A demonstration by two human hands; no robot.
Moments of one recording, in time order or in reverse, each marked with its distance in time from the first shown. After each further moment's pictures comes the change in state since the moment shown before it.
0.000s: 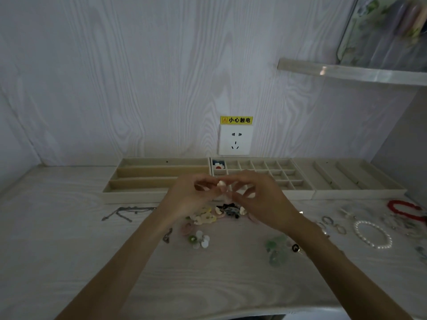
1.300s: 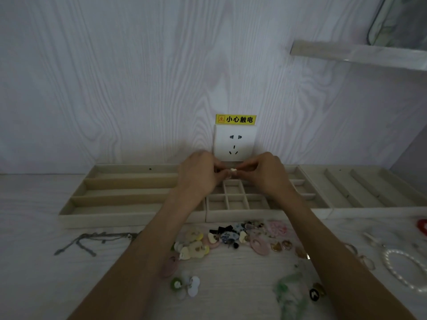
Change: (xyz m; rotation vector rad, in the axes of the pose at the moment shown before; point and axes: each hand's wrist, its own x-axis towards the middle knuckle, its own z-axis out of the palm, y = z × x) left_hand 0.120 -0.019 0.028 0.570 0.081 0.131; right_hand 0.093 0.083 -0.009 -0.172 0.158 0.324
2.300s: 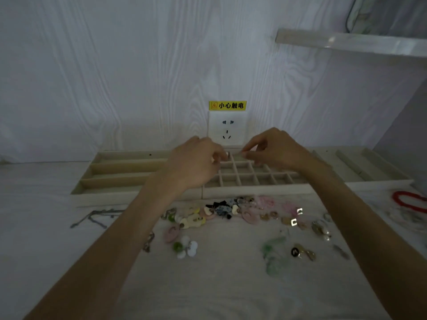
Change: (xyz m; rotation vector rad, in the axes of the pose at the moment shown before) left_hand -0.046 0.033 -0.049 0.117 -0.169 0.134; right_hand -0.029 -0.032 -0.066 -0.145 -0.251 -0.063
